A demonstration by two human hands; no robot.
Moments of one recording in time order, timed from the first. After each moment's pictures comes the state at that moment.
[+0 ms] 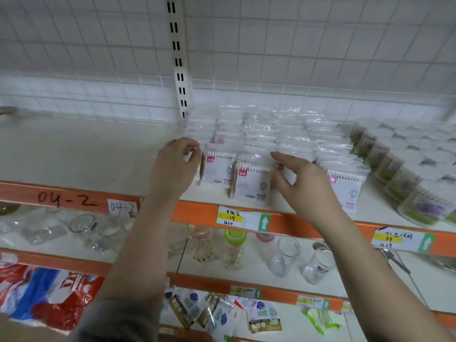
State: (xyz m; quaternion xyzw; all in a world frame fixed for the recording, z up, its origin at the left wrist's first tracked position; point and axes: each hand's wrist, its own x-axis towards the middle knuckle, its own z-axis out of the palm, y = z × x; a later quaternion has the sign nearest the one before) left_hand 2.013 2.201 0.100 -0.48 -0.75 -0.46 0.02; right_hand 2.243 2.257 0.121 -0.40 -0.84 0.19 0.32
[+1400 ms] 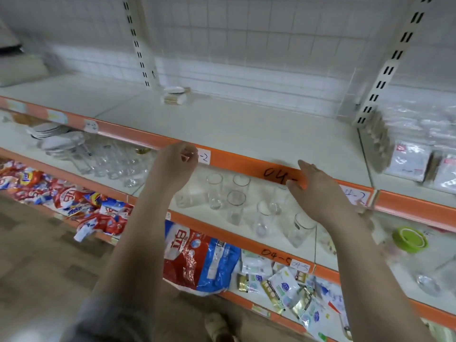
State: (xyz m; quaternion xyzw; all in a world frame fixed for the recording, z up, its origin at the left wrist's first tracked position) left_hand 1.686 1.906 0.091 -0.36 -0.84 -0.41 -0.02; right_hand 1.916 2.036 0.102 -0.42 -0.87 0.20 0.12
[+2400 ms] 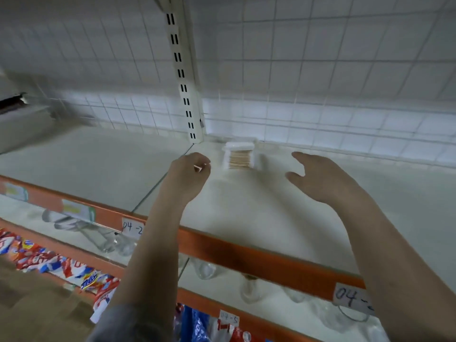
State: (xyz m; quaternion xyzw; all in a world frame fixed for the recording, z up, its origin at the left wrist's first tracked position) left_hand 1.335 1.983 0.100 -0.40 -0.84 -0.36 -0.03; right_hand 1.540 2.119 0.127 -0.40 -0.90 0.15 0.06
